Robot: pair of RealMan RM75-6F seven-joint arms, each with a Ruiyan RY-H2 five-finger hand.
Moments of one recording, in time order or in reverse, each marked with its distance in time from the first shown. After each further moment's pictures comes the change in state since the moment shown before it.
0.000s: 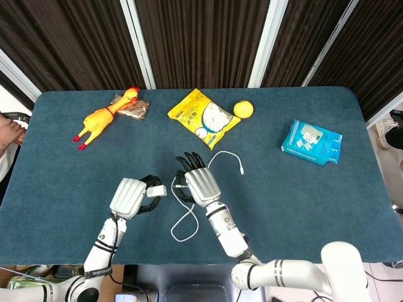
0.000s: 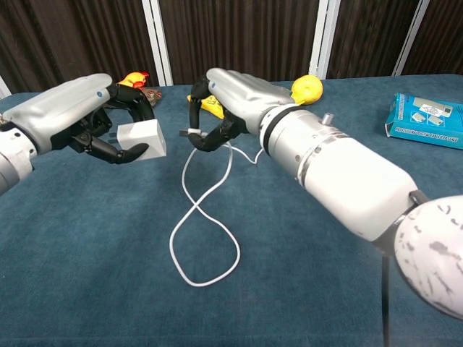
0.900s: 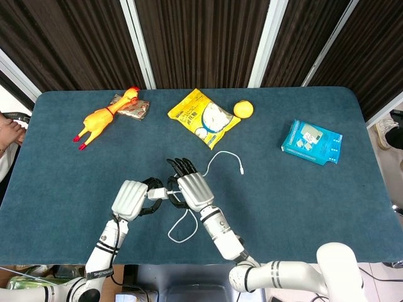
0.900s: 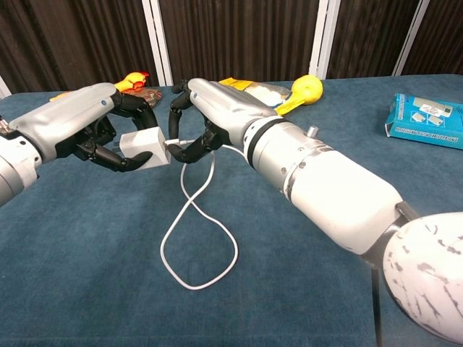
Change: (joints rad) left arm 0.003 -0.014 0.006 -0.005 -0.022 -0.014 -0.013; right arm 0.009 -0.041 -0.009 0.030 -0.049 -0.039 0.099
